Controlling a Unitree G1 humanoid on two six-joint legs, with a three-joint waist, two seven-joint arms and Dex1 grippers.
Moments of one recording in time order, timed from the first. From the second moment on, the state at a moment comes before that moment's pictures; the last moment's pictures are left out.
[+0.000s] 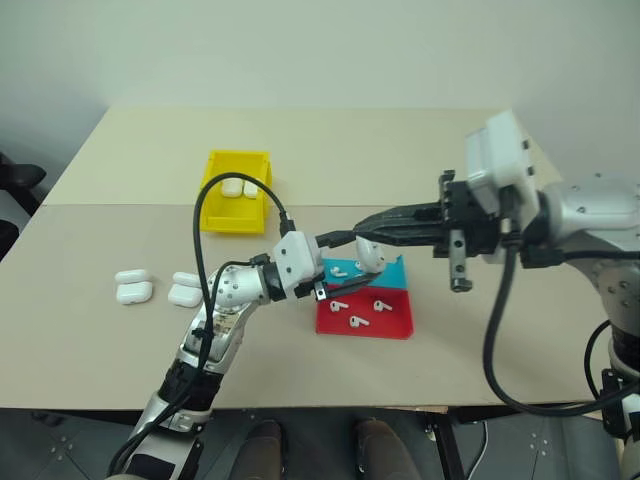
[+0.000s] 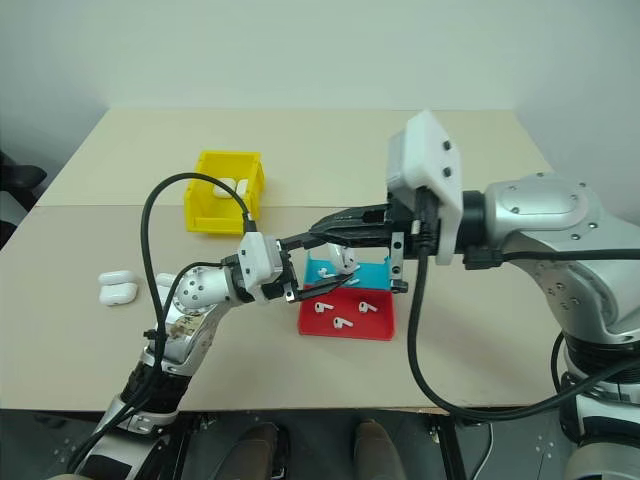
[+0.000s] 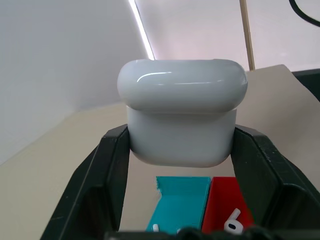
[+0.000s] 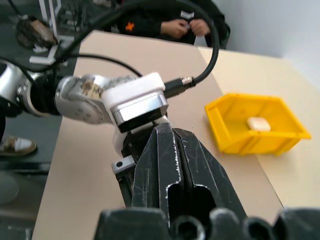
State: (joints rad) left arm -0.45 0.30 -0.22 -0.09 -0.20 -0.05 -0.89; right arm -0.80 -0.88 0.06 -0.53 0.81 0.80 0.92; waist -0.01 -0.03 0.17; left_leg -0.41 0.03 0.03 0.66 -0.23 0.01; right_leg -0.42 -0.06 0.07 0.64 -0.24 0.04
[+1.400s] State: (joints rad) left arm -0.84 0.25 0.10 0.14 -0.16 0.23 -0.26; right arm -0.55 -0.80 -0.13 -0.54 0.61 0.68 0.87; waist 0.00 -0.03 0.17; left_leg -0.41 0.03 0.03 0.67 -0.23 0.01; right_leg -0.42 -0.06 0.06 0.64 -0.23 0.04
